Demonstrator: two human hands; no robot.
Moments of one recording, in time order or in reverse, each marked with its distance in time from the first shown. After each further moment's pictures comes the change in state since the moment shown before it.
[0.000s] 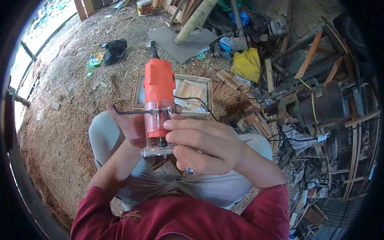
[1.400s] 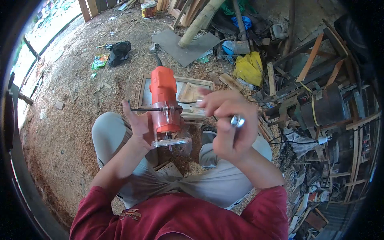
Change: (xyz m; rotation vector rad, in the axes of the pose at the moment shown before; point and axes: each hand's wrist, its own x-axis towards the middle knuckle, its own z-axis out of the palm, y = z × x) left_hand 0.005 0.002 -0.011 0.013 0.031 -0.030; right_hand 0.008 0.015 0.013 0.321 0.688 0.187
